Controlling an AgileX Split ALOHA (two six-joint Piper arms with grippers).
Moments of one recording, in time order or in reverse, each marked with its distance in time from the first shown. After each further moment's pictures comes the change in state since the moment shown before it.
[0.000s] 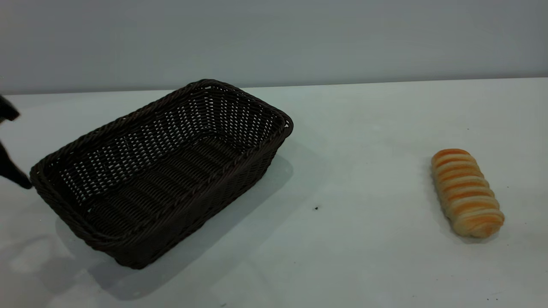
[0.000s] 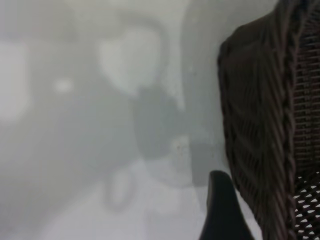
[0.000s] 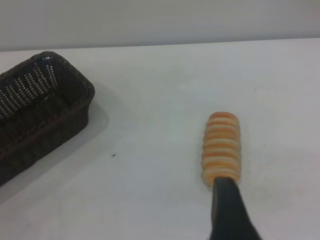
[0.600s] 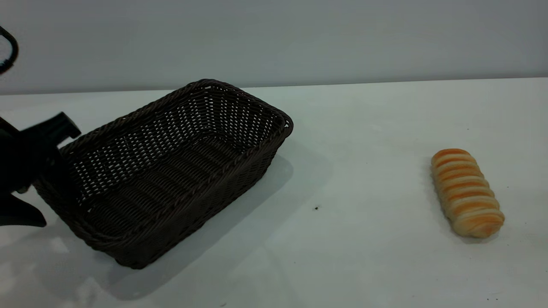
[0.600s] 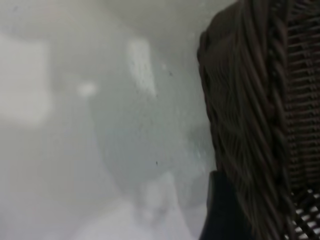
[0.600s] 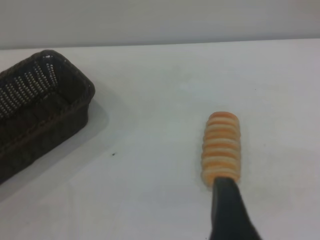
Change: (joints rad) left arm -0.081 0.223 -0.084 -0.021 -0.101 -0.002; right arm 0.000 0.000 0.000 0.002 0.002 -0.008
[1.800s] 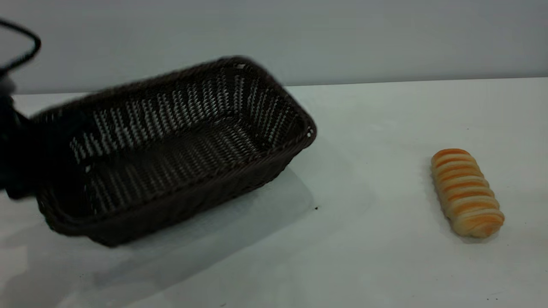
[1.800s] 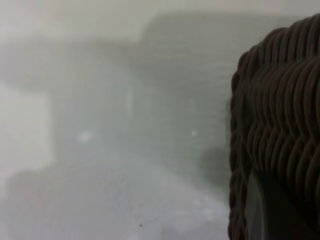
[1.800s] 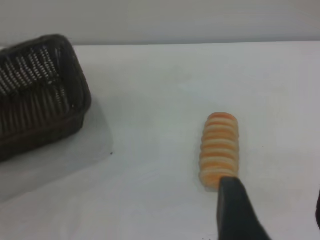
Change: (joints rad) left arm -0.024 0.009 -0.039 0.276 -0.080 -0.120; right arm 0.000 0.000 0.000 0.001 0.000 -0.018
